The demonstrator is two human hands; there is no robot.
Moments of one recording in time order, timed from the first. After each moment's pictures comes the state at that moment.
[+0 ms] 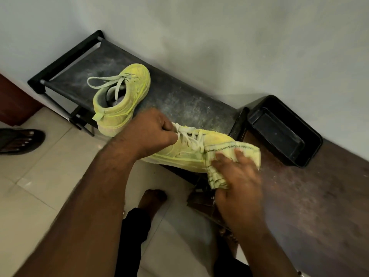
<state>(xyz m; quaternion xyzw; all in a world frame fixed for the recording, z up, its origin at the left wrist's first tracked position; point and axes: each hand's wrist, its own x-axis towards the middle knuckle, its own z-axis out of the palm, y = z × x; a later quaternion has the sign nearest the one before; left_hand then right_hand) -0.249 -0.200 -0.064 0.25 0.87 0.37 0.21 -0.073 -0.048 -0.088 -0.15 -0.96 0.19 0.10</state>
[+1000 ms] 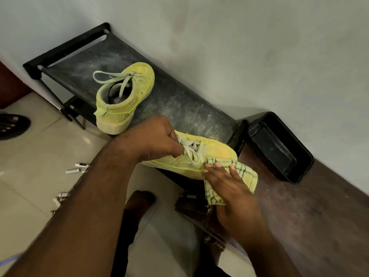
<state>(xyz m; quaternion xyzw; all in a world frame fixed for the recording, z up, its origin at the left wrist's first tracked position) -0.246 -0.200 -0.049 0.19 0.85 0.37 0.33 -0.071 -0.028 -0.091 0.02 -0.99 0.17 0.00</state>
